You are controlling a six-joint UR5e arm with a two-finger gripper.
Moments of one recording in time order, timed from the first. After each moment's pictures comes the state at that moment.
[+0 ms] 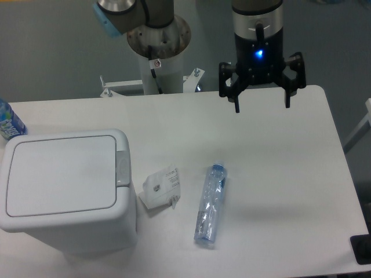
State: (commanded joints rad) arm 2.57 -1.69 -1.38 -1.27 1.53 0.58
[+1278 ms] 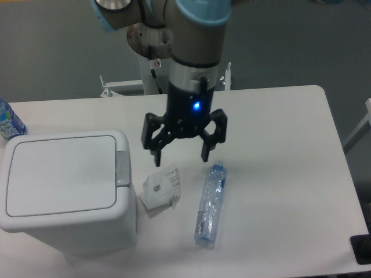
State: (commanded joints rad) arm 2.34 -1.80 -1.40 -1.12 1.27 0.09
